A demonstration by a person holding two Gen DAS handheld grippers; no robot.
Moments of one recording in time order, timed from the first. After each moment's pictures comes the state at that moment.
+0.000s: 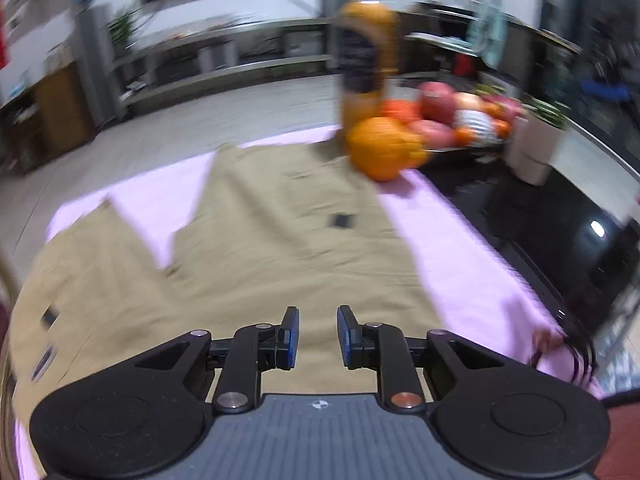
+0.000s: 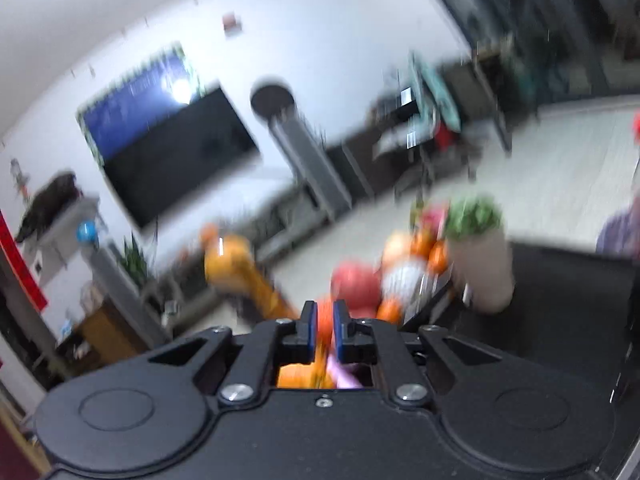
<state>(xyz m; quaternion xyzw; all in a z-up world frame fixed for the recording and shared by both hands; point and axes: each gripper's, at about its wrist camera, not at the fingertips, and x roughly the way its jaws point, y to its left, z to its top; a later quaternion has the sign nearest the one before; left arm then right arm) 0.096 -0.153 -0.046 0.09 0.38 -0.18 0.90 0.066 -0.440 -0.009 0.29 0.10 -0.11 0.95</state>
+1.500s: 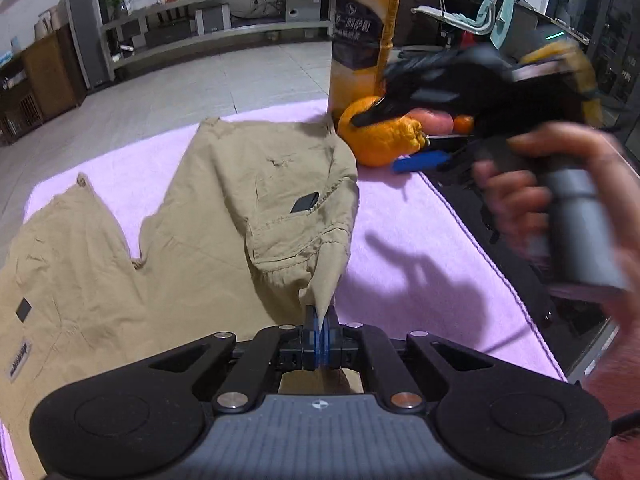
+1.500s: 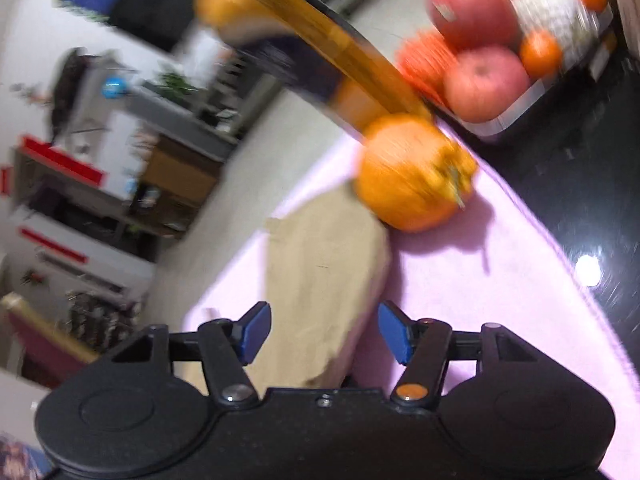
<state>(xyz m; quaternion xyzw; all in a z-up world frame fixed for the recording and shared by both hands) 0.140 -0.172 -0.045 0.06 0.45 -0.16 0.88 0.263 -0.379 -0.132 0.41 0.43 0.09 0.80</state>
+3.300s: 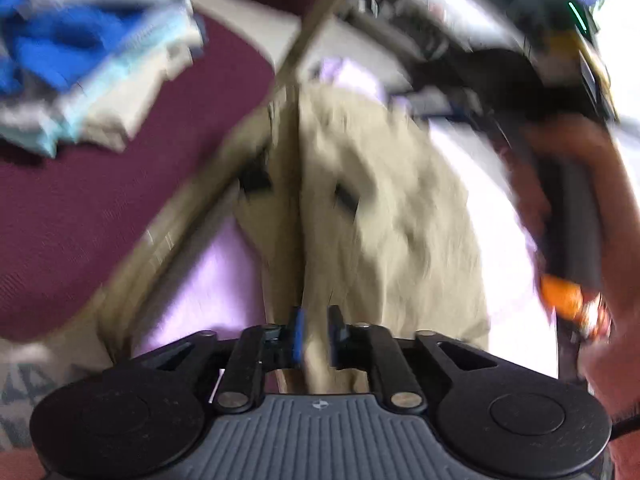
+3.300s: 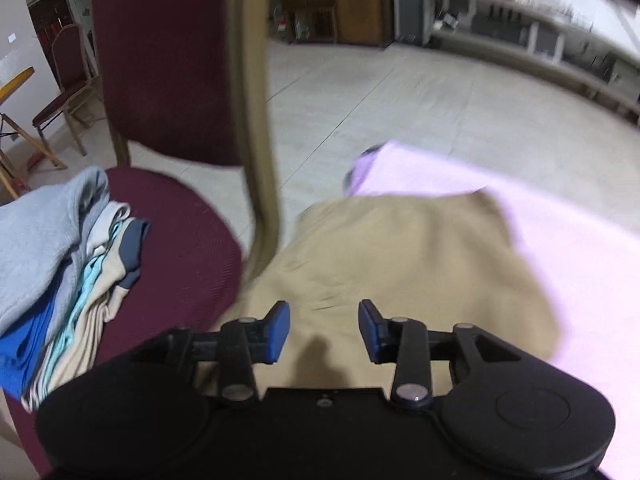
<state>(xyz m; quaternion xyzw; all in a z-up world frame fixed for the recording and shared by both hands) 0.048 0.193 -0.085 -0.30 0.40 0.04 0.87 0.233 0.110 -0.055 -0.08 0.43 0.28 0.85</state>
